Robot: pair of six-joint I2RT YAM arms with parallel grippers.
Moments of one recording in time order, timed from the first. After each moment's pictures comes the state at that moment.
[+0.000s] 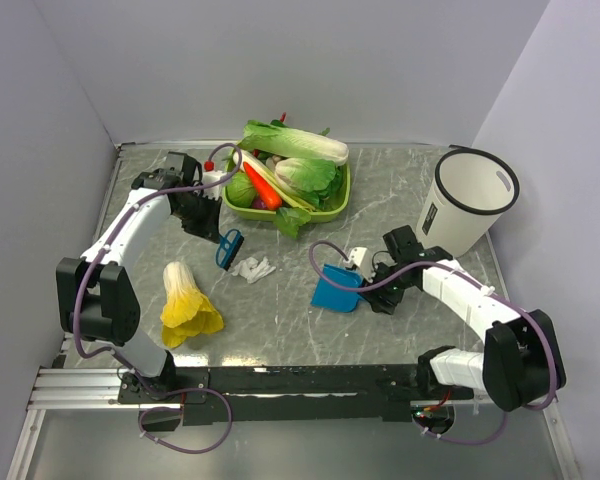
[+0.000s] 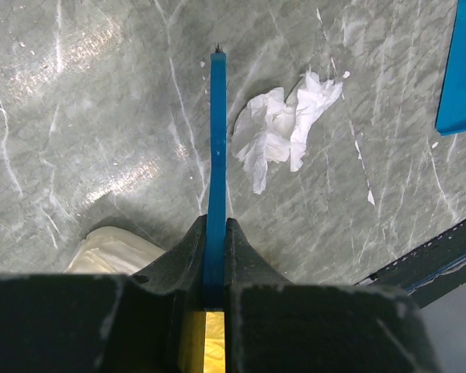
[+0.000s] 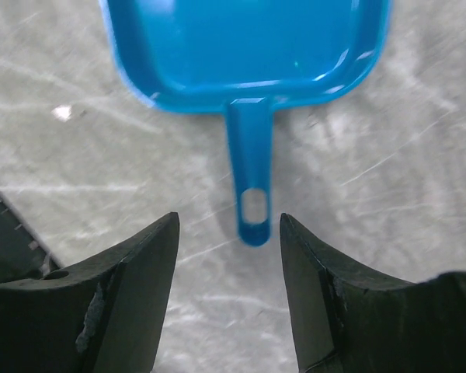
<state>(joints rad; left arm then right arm) -0.17 1.60 1.38 -0.94 0.34 0.16 0.33 1.23 0.71 -0.74 -0.35 -0.75</state>
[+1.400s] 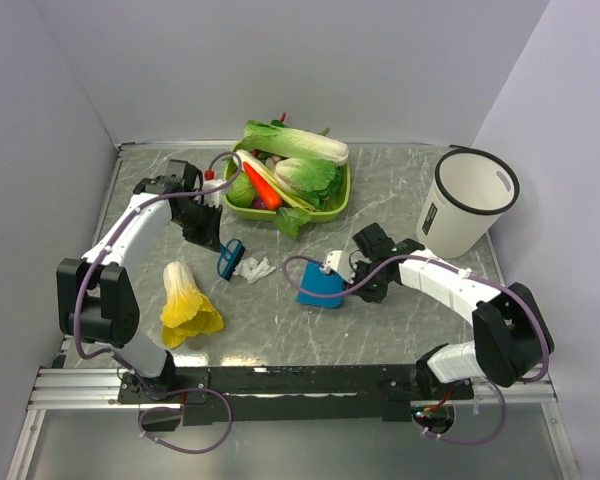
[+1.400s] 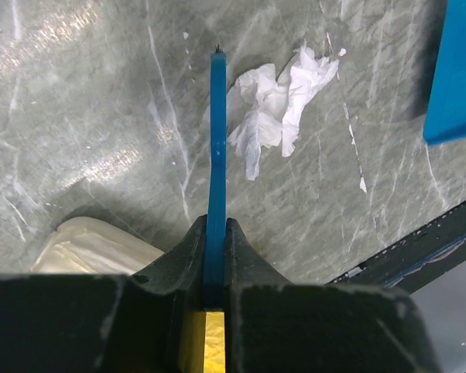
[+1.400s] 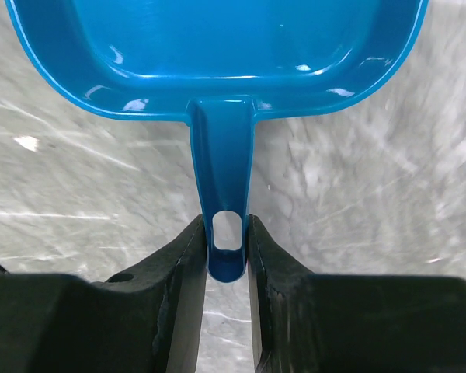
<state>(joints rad) -0.17 1.59 1.32 -0.94 0.36 0.14 0.51 1.37 0.79 -0.71 -0.18 -0.74</state>
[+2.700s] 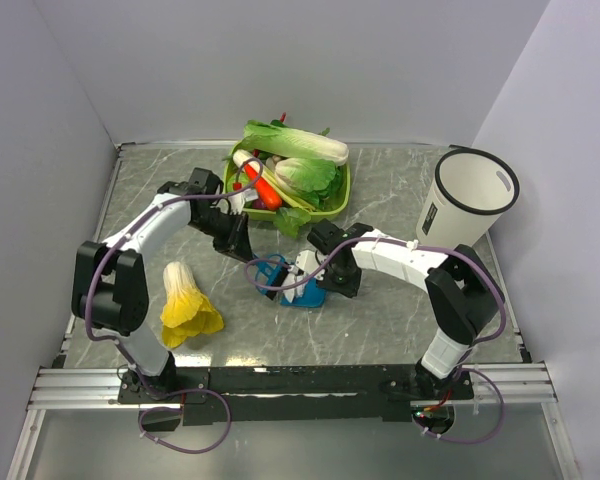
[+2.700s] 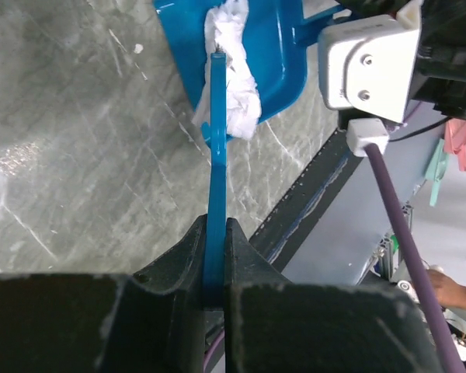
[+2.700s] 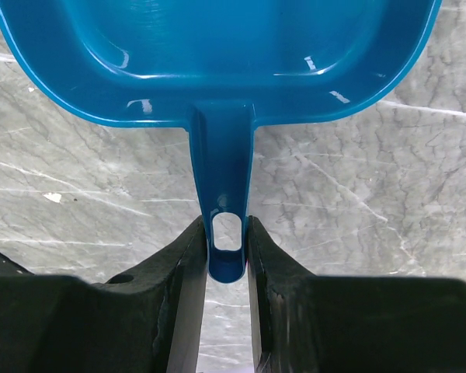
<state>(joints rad) -0.26 1.68 1.30 -0.93 0.77 0.07 0.74 1.68 1.11 -0.88 0.01 -0.60</state>
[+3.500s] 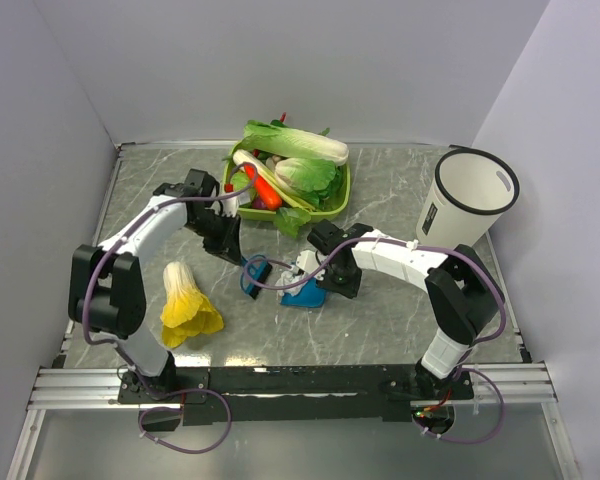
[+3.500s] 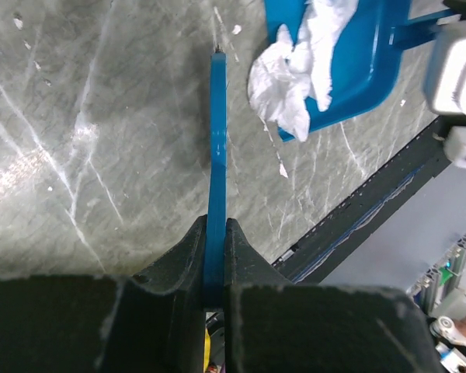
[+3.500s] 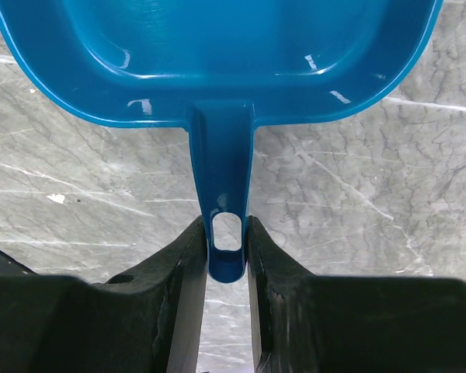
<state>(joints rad) -0.25 1.65 1.27 -0.93 0.57 0.06 0.74 1.68 1.10 -0.88 0.01 -0.58</state>
